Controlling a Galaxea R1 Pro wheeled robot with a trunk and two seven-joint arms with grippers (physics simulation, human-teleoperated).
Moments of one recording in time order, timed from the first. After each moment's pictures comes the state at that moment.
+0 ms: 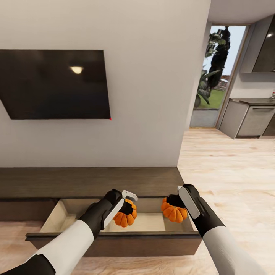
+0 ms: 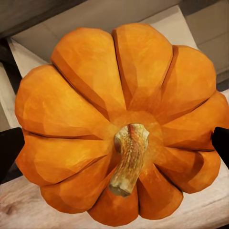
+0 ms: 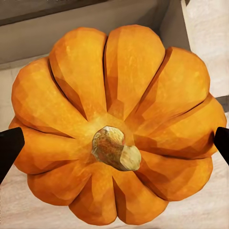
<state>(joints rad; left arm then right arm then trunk) -0.78 -0.11 -0.58 -0.74 0.33 0.91 0.16 -0.69 -0.01 0.19 -0.95 -0.69 0.95 -0.60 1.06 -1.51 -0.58</state>
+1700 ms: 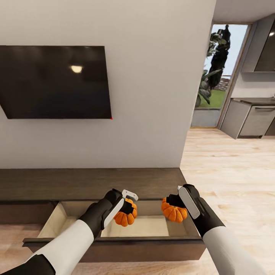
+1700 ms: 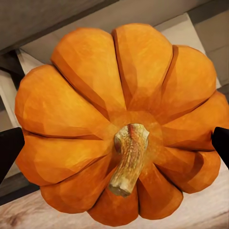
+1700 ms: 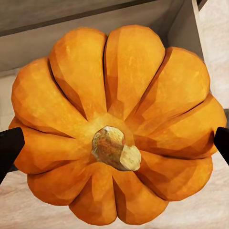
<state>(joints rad) -0.78 -0.11 -0.58 -0.74 0.33 0.90 0.16 -0.69 -0.01 0.19 -0.95 -0.69 0.95 -0.59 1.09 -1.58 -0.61</state>
